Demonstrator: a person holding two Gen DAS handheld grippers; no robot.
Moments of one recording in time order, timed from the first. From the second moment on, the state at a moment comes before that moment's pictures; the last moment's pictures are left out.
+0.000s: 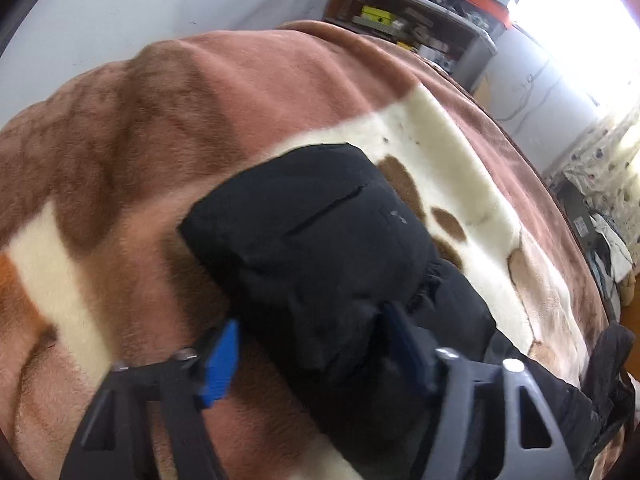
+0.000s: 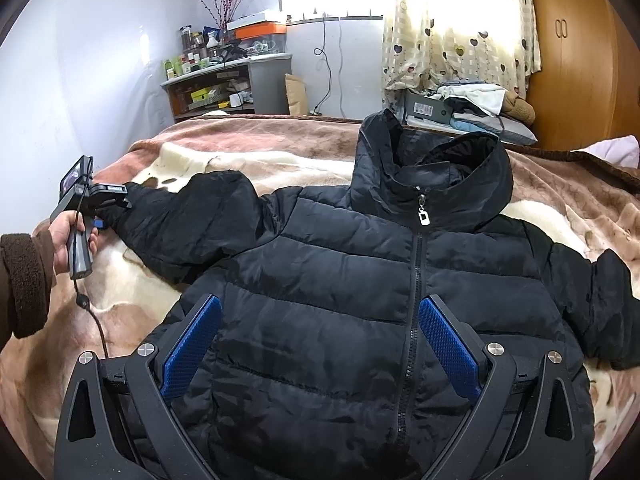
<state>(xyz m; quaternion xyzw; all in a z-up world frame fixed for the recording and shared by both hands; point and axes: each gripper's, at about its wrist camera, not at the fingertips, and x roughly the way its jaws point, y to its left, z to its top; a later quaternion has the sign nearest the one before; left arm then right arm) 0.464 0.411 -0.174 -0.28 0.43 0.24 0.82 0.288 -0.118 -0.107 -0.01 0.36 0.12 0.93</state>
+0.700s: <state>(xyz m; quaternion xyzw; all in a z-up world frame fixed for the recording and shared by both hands) 0.379 0.220 -0.027 -0.11 0.27 0.04 0.95 0.265 -0.159 -0.084 0.03 0.33 0.08 0.94</state>
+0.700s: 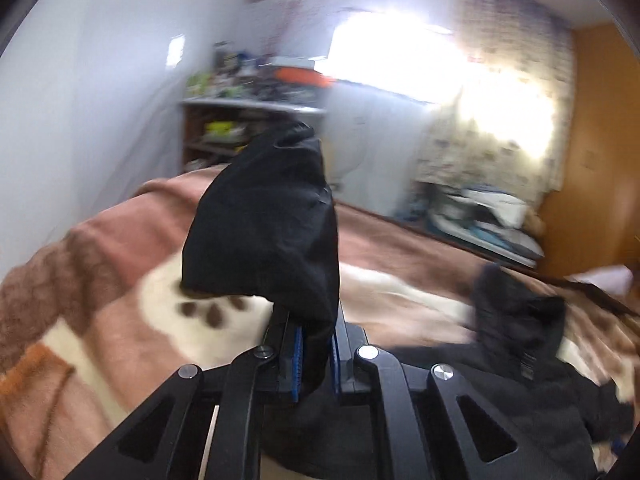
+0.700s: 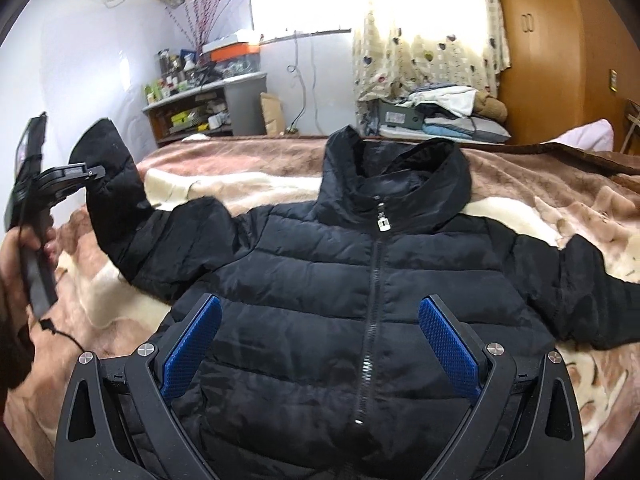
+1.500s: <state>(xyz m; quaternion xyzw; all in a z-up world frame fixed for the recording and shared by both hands) 0.371 -0.105 -0.097 -0.02 0.38 -0.16 0.91 0.199 -0.312 -0.067 0.10 0.31 -0.04 0.94</state>
